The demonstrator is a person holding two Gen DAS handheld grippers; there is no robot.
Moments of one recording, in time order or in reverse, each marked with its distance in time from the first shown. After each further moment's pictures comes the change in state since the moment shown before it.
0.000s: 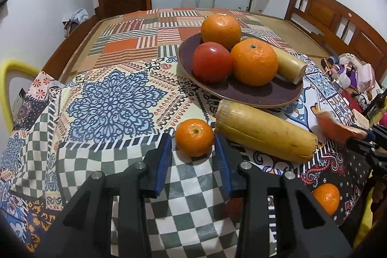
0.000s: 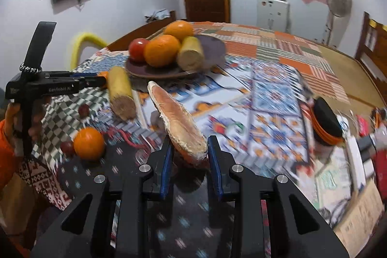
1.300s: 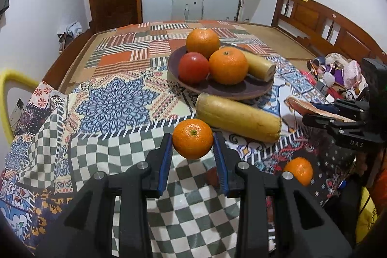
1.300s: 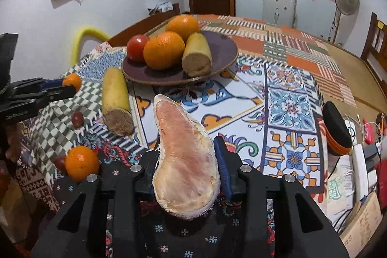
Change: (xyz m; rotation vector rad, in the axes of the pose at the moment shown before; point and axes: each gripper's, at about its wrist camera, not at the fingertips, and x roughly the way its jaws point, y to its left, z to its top) left arm -0.048 -0.011 -0.018 0.040 -0.089 -0.047; right arm 0.022 0.017 0.036 -0.035 0.023 0.017
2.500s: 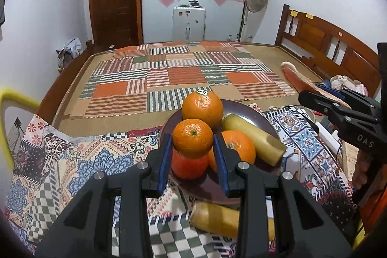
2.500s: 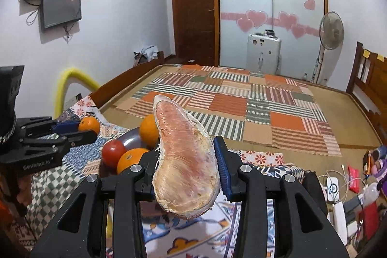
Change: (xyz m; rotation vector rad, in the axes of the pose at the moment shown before) left arm 0.046 -0.007 0.106 -0.006 -0.083 0.017; right arm 0.013 -0.021 0.107 0.010 -0.220 -0.105
